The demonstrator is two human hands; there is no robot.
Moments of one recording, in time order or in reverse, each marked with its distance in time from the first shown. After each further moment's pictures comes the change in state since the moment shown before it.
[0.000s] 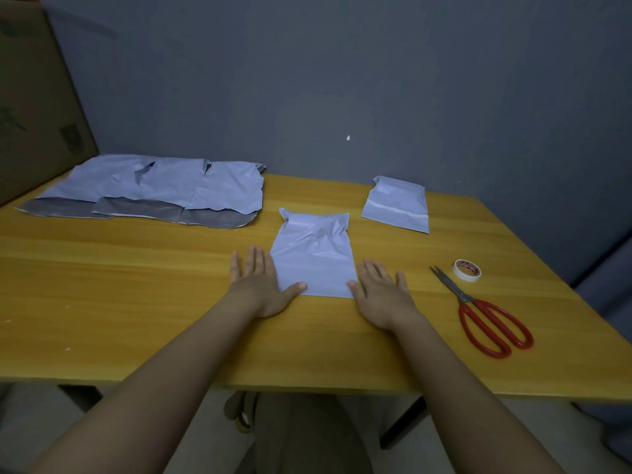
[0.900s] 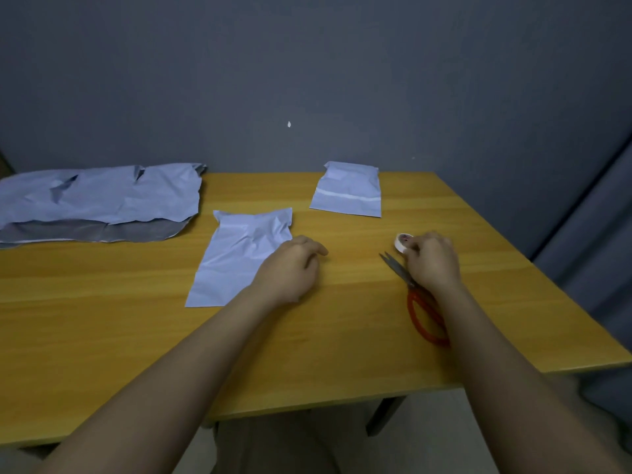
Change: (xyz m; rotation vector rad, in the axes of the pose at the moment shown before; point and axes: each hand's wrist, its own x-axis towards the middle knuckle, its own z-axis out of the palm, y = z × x) left_hand 0.013 0.133 -0.031 -0.510 0.354 0.537; right_hand 0.016 0.160 -0.042 0.180 0.511 0.305
